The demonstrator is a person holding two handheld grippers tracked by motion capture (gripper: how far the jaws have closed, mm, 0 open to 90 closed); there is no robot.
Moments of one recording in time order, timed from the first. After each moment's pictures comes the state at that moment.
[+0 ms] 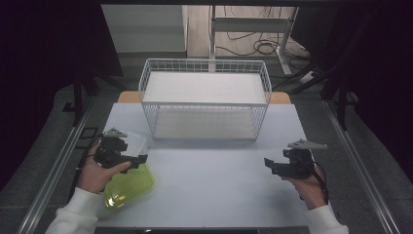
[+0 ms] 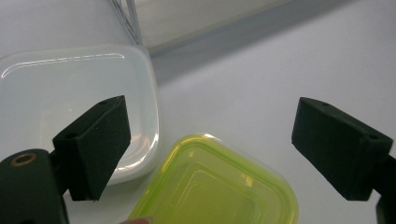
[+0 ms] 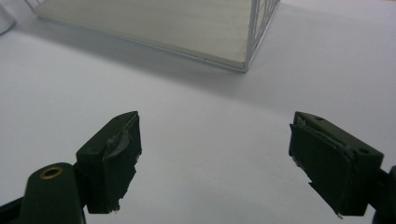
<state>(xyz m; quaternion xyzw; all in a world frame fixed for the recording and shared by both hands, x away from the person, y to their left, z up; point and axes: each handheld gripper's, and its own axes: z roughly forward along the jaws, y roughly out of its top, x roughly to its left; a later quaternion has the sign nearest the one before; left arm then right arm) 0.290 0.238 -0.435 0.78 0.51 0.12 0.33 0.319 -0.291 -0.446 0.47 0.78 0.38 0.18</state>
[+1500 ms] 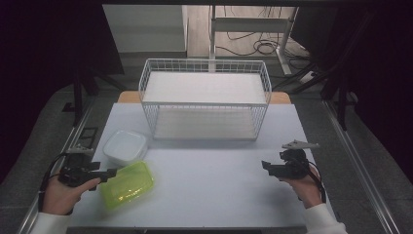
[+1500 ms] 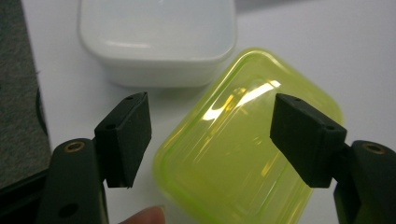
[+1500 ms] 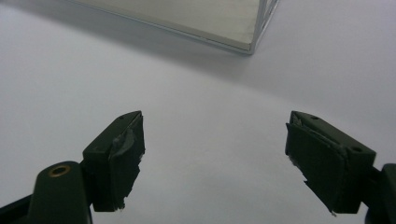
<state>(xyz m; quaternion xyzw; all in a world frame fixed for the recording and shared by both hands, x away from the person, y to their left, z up) 0.233 0.308 -0.445 0.74 0.59 0.11 0.30 0.324 -0.283 -0.456 0.47 0.80 0.34 0.18</state>
